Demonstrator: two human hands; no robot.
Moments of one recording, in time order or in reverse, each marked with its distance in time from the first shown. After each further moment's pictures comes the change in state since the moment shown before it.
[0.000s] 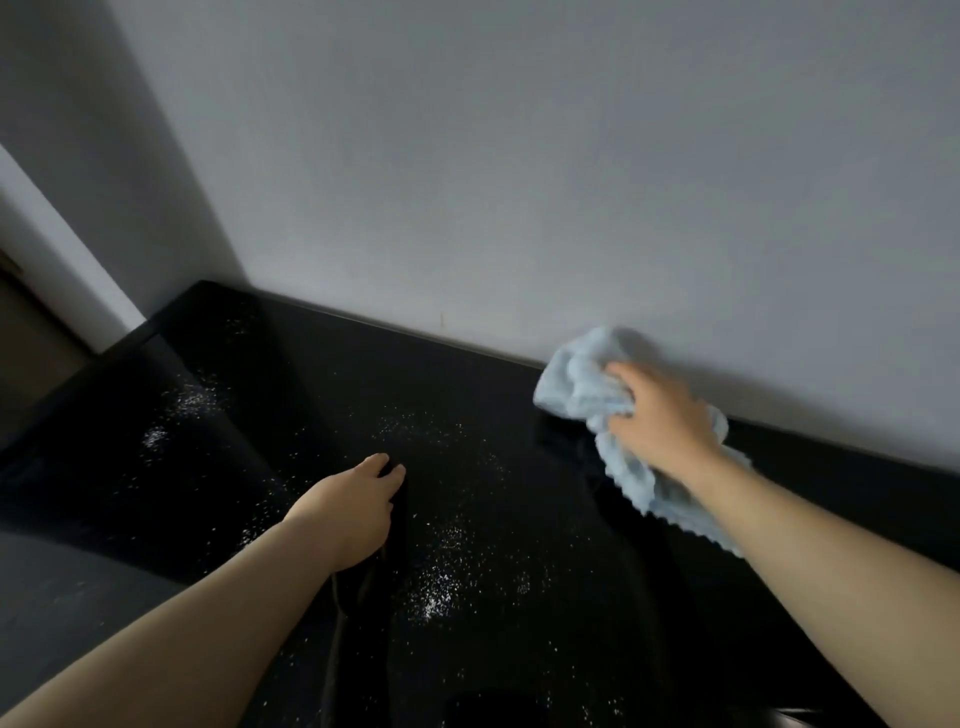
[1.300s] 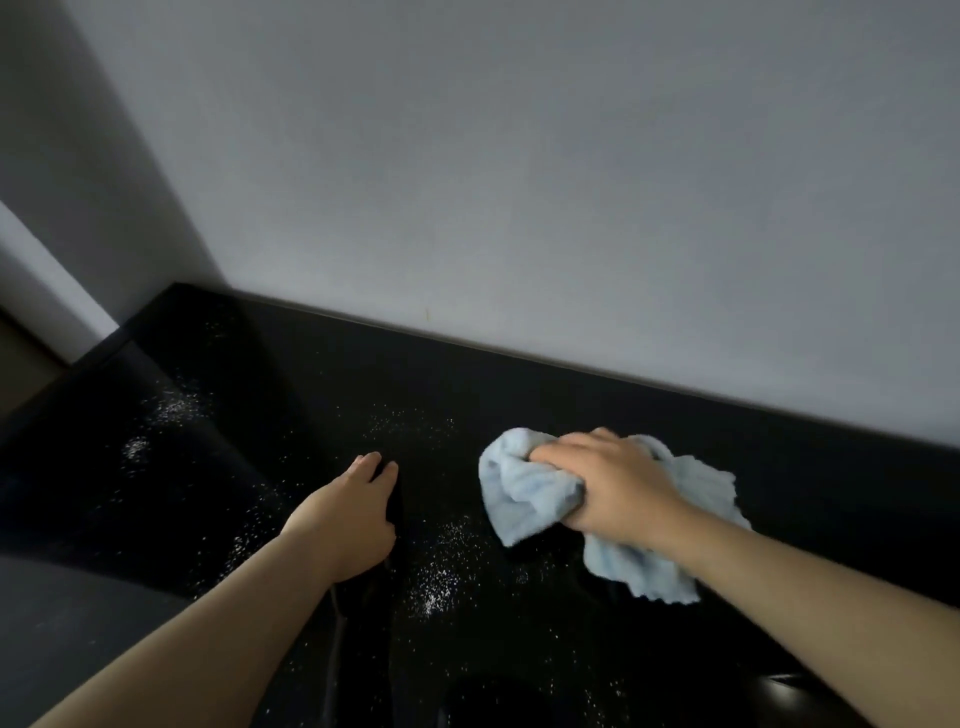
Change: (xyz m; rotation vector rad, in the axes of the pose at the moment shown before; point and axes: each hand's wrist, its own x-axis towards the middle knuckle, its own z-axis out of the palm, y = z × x) left_hand -0.006 0.009 -0.004 -0.369 0.036 -0.133; right_hand -0.063 -0.030 0.016 -0.014 -0.111 -0.346
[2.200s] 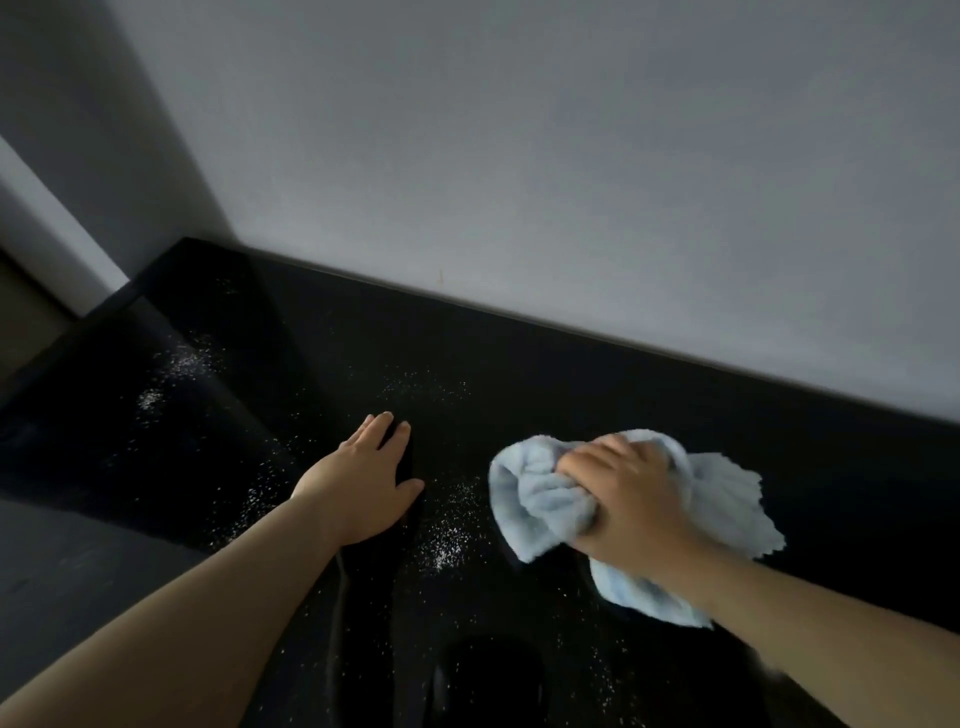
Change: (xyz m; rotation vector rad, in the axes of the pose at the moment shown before) left_hand -0.003 -0.005 0.011 -0.051 0.021 -0.015; right_hand -0.034 -0.019 0.021 -0.066 0.271 -0.155
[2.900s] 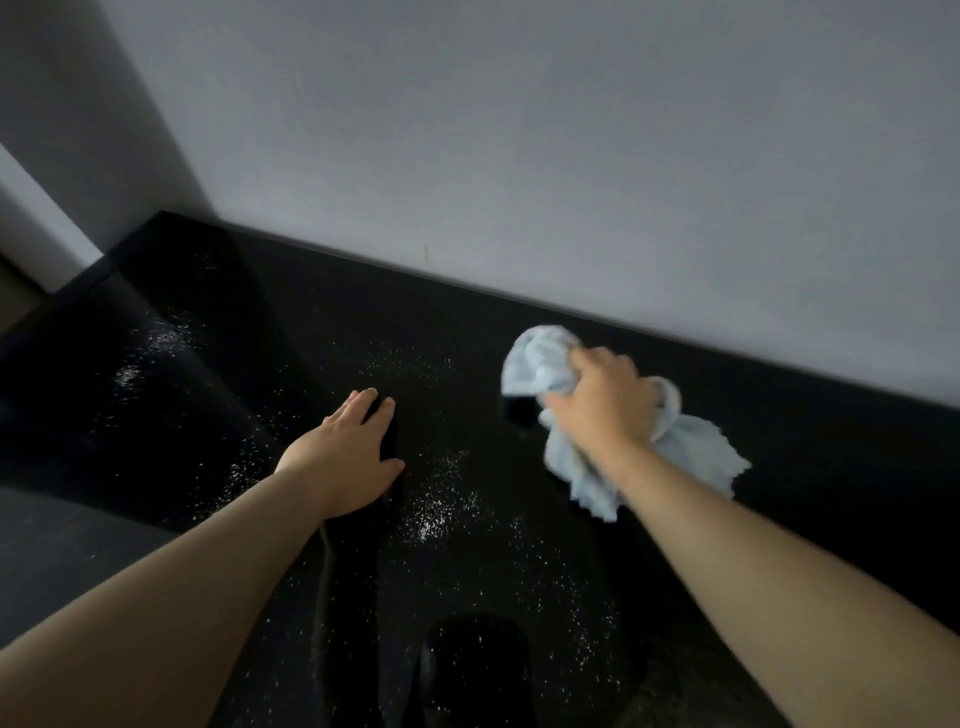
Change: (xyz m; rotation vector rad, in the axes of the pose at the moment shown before) left_hand -0.001 -0.001 0.001 -0.012 0.020 -0.011; right_hand 0.060 0.016 0.008 -0.150 -0.012 0.581
